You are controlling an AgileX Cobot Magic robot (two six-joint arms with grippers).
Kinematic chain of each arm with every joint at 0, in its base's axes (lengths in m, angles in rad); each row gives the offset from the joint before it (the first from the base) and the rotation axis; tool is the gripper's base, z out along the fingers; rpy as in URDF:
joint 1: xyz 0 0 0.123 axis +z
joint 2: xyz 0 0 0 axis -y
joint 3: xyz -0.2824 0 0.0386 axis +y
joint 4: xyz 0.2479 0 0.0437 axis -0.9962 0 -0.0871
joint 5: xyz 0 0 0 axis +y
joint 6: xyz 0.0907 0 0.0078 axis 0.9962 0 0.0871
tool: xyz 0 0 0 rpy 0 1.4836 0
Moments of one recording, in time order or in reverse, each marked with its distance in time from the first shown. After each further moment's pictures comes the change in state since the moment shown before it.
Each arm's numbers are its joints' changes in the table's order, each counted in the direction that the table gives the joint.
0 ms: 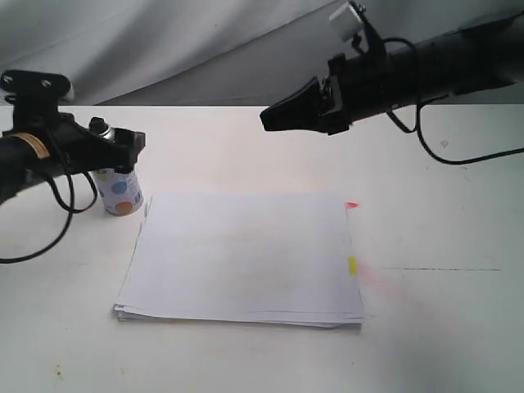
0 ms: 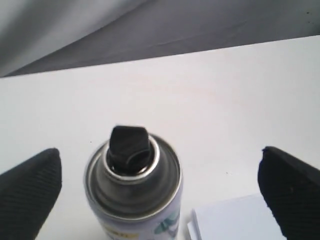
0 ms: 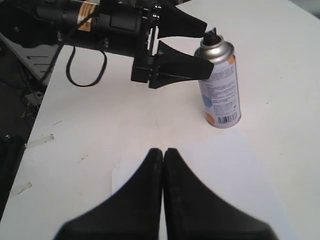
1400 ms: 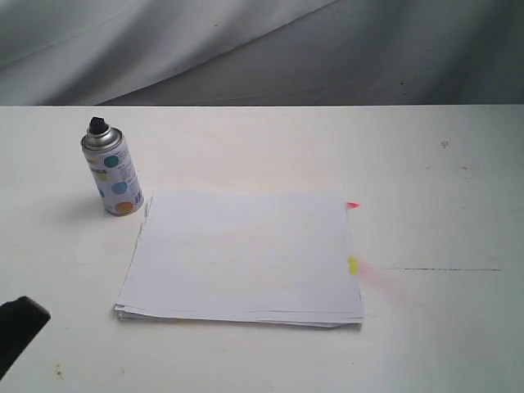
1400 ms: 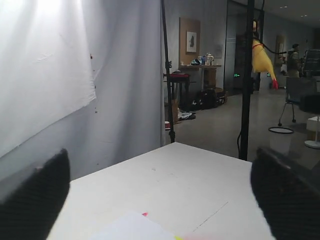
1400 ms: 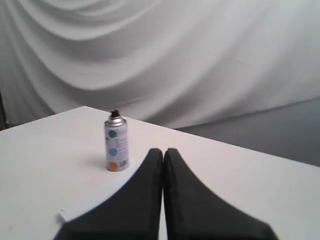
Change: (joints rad) left arm -0.588 1.367 0.677 -0.109 0.049 -0.147; right arm 0.000 1.819 1.204 0.087 -0.746 0.457
